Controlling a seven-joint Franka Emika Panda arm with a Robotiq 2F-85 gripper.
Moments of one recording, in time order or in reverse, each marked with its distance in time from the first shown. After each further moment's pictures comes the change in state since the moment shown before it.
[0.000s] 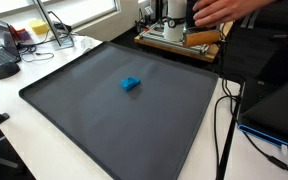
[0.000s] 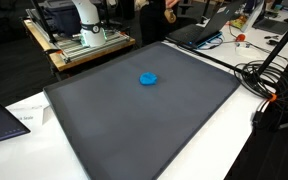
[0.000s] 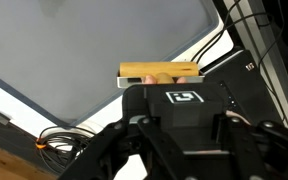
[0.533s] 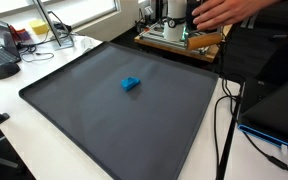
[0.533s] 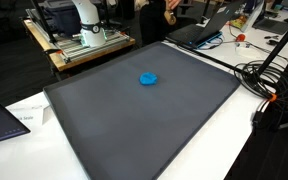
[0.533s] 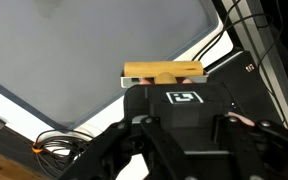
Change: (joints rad) arm 0.000 0.033 0.002 0.014 0.002 0.000 0.000
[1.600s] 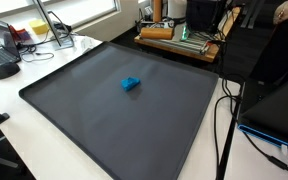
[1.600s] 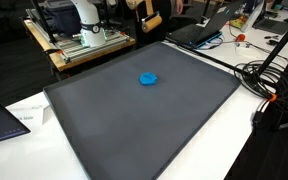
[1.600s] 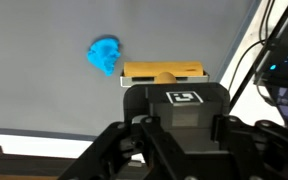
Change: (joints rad) arm -0.277 -0.183 -0.029 -0.141 -0.066 0.000 0.421
